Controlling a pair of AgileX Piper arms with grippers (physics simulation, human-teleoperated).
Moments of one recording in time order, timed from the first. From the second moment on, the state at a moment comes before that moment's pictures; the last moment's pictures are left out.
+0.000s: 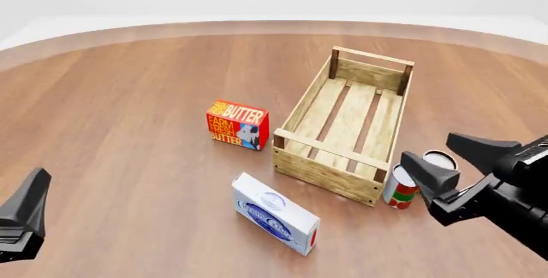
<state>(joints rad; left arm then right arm) 0.00 0.01 -0.01 0.00 0.00 0.41 0.62 -0.24 -0.08 -0.04</state>
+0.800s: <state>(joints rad) 0.00 0.01 -0.01 0.00 0.00 0.90 1.16 -0.51 -0.29 0.05</state>
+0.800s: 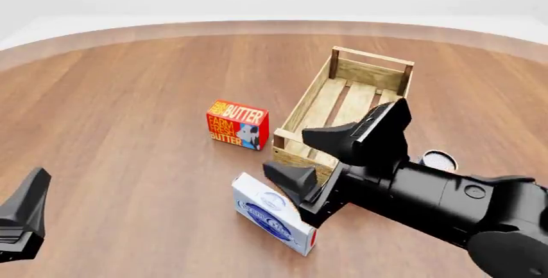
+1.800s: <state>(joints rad) 0.00 0.01 -0.01 0.00 0.00 1.32 1.63 -0.88 -0.32 0.07</state>
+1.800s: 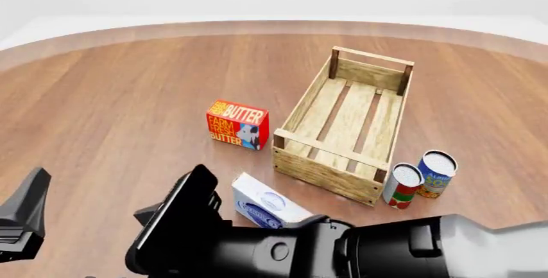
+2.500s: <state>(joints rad) 0.00 0.01 -0.01 0.00 0.00 1.39 1.82 -1.04 -0.28 -0.03</state>
